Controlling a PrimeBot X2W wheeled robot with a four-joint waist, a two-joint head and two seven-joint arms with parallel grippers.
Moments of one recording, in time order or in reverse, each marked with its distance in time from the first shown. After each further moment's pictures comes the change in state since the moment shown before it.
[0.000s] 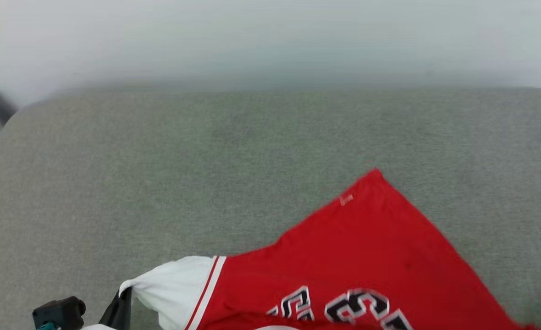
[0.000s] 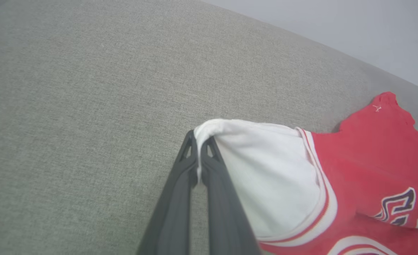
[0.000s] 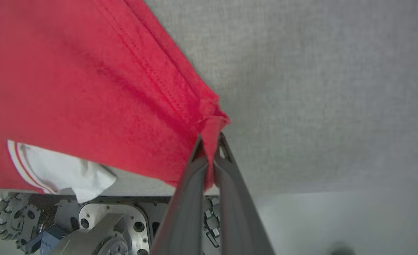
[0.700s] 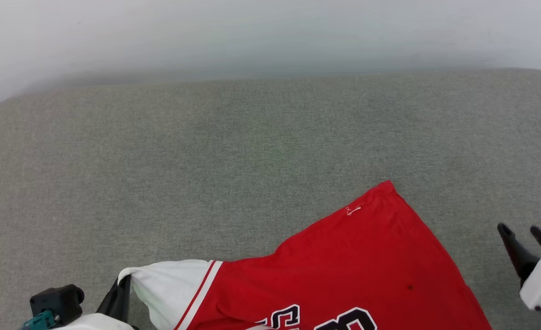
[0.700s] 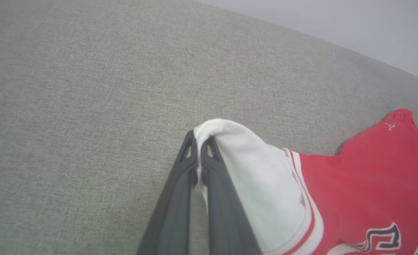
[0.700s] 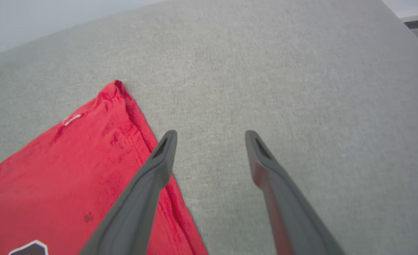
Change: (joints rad) left arm -0.010 0.036 0.001 -0.054 0.005 0.024 0.036; right arm -0.089 0.085 0.040 0.016 -0.005 0.000 -0.510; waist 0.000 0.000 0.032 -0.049
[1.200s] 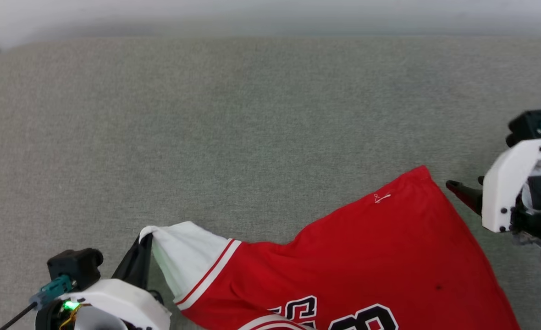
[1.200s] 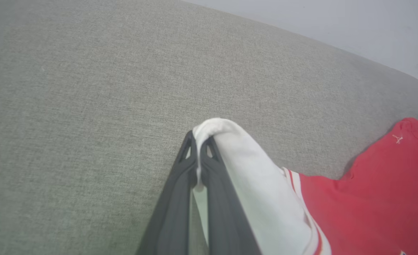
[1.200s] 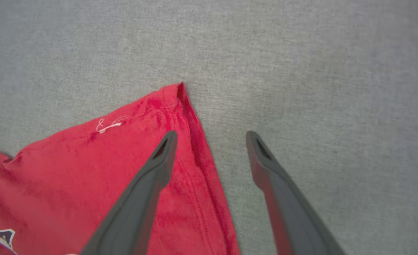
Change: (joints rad) left arm -0.141 -0.026 -0.050 0.001 0.034 -0.048 0.000; right arm -0.434 -0.027 0.184 0.147 -0.008 0.000 0.466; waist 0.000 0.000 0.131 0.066
